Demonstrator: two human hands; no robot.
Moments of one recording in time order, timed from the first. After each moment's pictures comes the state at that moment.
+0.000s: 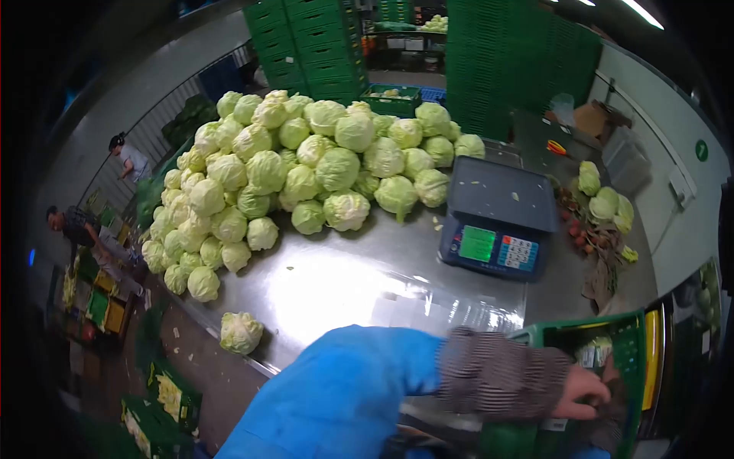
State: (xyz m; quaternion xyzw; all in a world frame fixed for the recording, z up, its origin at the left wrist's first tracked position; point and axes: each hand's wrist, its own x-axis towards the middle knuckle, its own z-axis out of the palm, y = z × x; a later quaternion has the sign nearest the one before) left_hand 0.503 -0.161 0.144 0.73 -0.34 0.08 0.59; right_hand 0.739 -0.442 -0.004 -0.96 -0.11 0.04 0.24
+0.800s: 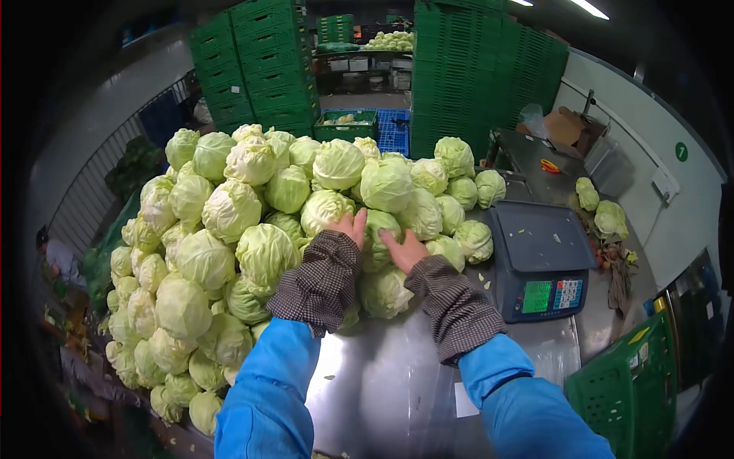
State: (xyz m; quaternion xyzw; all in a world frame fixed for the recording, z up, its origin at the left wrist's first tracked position) left_hand 0.366 0.489 0.060 0.84 0.45 0.16 0.26; right_hand 0.484 0.377 0.016 -0.84 -0.33 0.21 0.38
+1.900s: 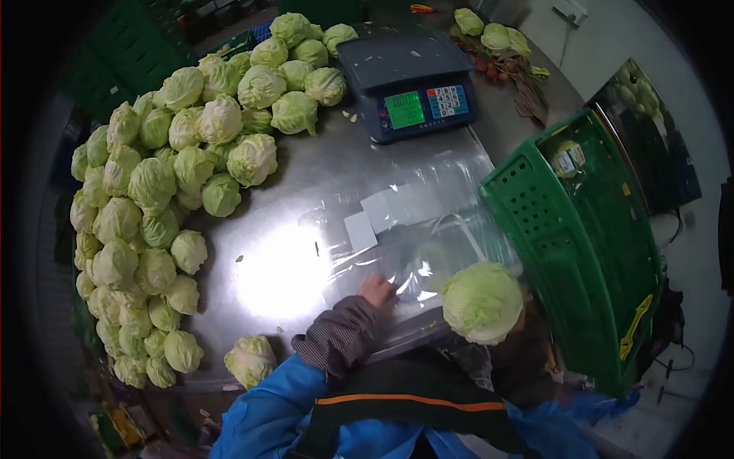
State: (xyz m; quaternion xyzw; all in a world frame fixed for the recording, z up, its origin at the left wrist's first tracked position) left_hand 0.216 0.044 -0.129 0.92 -0.02 -0.01 0.40; right_hand 0.307 -0.267 -0.059 -0.24 0.10 0.44 0.86
